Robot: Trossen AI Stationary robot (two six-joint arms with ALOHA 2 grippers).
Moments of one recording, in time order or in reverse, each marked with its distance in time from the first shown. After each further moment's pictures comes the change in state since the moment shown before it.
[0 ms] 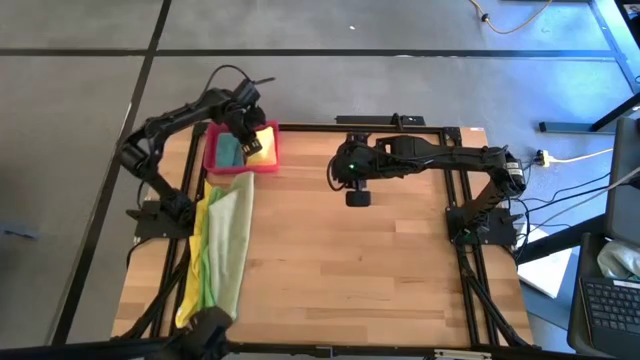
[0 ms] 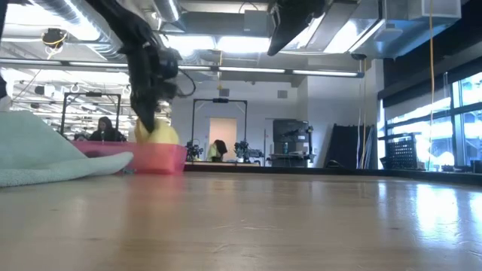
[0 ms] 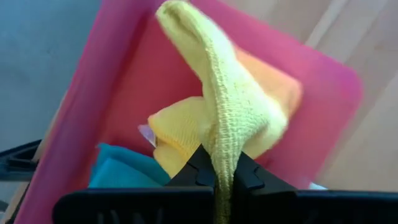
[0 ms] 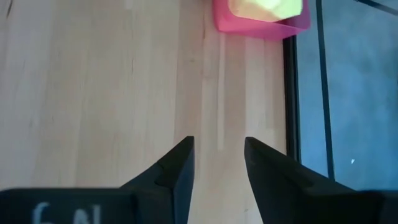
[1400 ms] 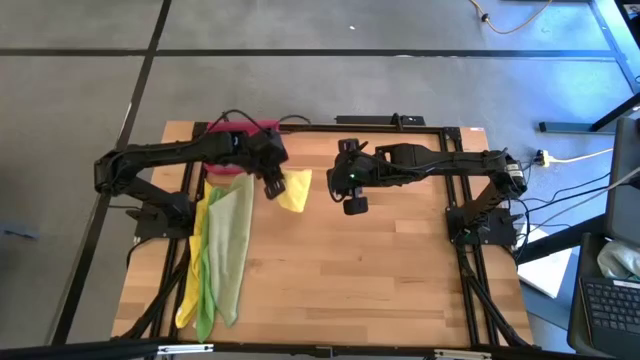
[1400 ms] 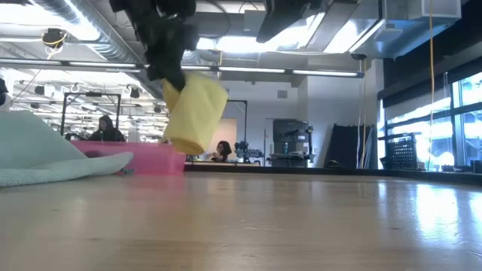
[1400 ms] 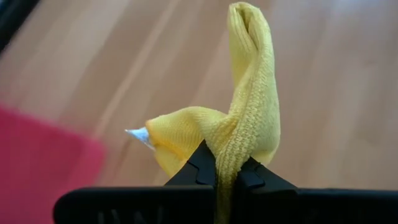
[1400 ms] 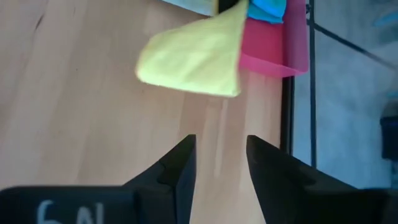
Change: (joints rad) left arm -0.605 -0.258 -0.095 0.153 -0.017 -0.558; right arm 0.063 0.000 0.000 0.089 0.019 -0.103
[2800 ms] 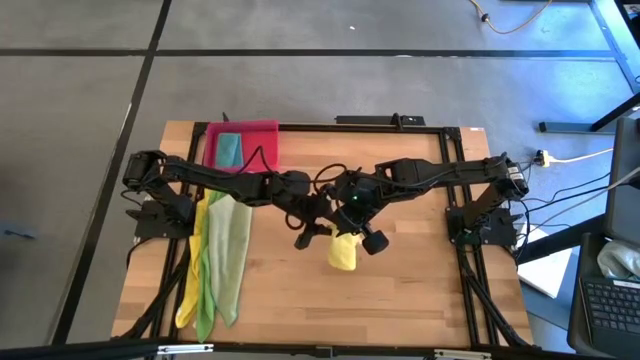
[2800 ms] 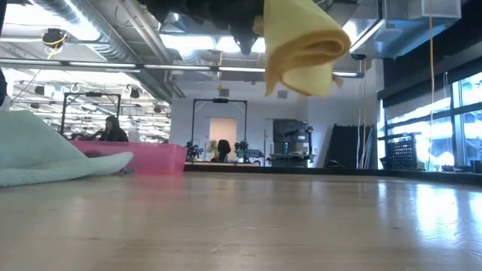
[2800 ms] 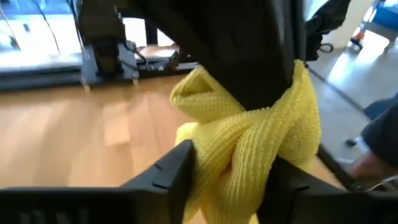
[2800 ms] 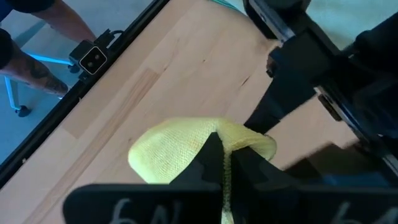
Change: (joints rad) left arm -0.369 0.269 0.000 0.896 0.265 0.170; right arm 0.112 0.003 0.000 -0.015 -0.602 -0.047
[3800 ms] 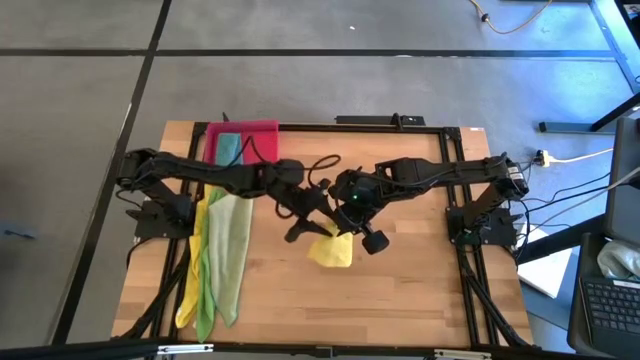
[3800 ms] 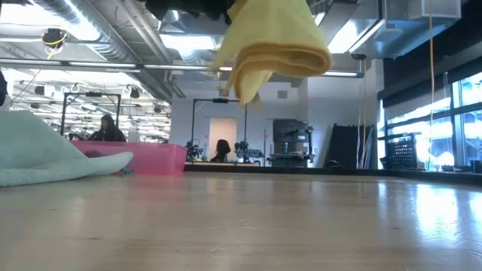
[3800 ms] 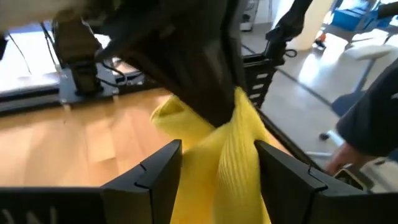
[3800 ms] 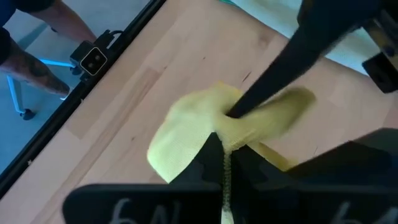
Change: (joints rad) left arm 0.055 -0.065 0.001 -0.042 0.156 0.094; right arm -0.002 -0.001 0.001 -0.012 -0.001 0.028
